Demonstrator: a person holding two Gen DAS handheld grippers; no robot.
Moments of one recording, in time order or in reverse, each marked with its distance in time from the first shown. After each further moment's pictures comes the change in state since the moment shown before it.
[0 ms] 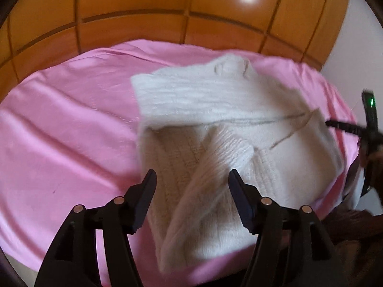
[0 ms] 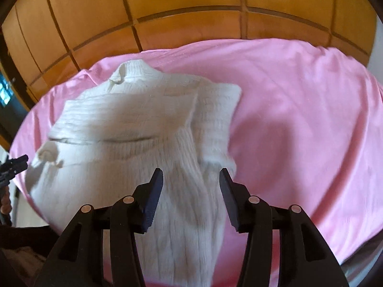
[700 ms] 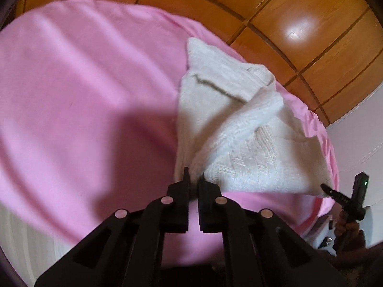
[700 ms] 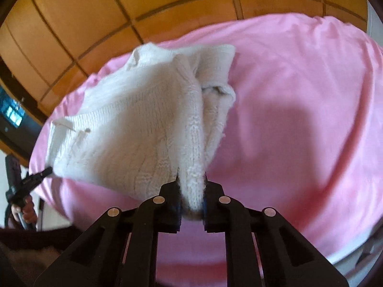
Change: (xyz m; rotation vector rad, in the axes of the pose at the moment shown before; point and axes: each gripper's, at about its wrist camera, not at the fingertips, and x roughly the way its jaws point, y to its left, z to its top) left arm -0.026 0.062 -0.066 -0.466 0.002 -0.115; right arm -0.040 -0.012 -0.063 0.160 0.080 0.135
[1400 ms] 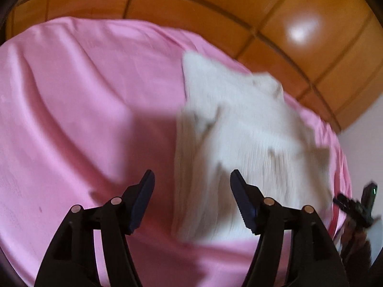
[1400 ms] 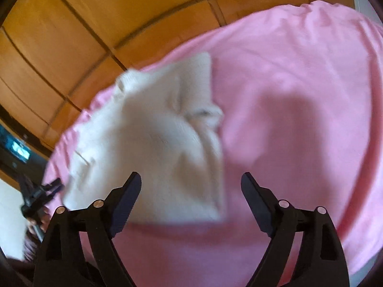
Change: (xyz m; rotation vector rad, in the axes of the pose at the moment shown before) left arm 0.070 -0.016 0.095 0.078 -0.039 0.056; right arm 0.036 -0.038 0.054 0.124 -0.086 0.008
